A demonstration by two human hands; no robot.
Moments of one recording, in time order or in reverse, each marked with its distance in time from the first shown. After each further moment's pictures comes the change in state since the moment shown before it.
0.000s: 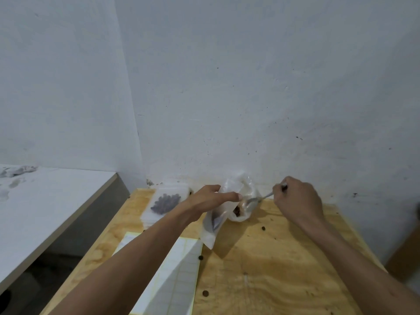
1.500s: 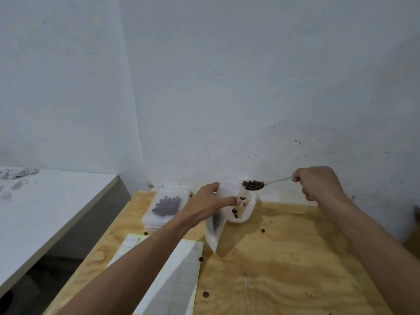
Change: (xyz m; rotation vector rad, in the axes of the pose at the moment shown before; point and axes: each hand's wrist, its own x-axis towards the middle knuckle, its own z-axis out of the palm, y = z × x) left_hand -0.014 -0.006 0.002 0.011 0.125 0.243; right_hand 0.042 0.009 -0.045 0.586 -0.086 0.444
